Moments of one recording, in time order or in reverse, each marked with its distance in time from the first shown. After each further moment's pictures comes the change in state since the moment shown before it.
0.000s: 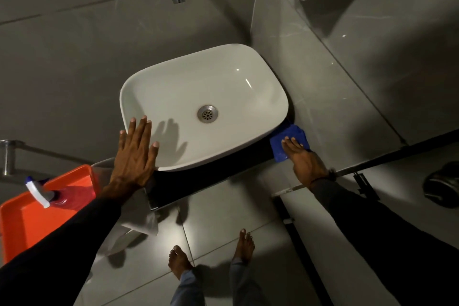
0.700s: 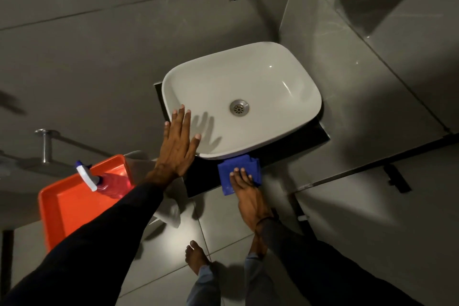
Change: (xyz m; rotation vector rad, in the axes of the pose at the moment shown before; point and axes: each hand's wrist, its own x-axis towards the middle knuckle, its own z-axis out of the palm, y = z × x) left_hand -0.006 -0.017 0.002 -0.223 -0.051 0.029; right_hand -0.051 -0.246 0.109 0.030 -0.043 -0.139
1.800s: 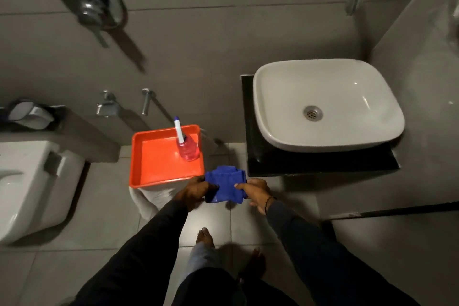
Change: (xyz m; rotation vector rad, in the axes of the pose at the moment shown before) left_hand -0.211 -0.042 -0.047 -0.996 -0.236 -0.993; right_hand 0.002 -0.145 0.010 1.017 -0.377 0.583
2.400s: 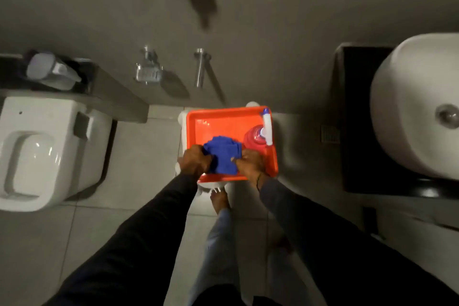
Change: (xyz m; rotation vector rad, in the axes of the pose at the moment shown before) left_hand 0.131 -0.020 -0.260 0.502 0.356 -0.153; right_hand 0.124 -0.097 0.278 -0.363 0.045 -0.099
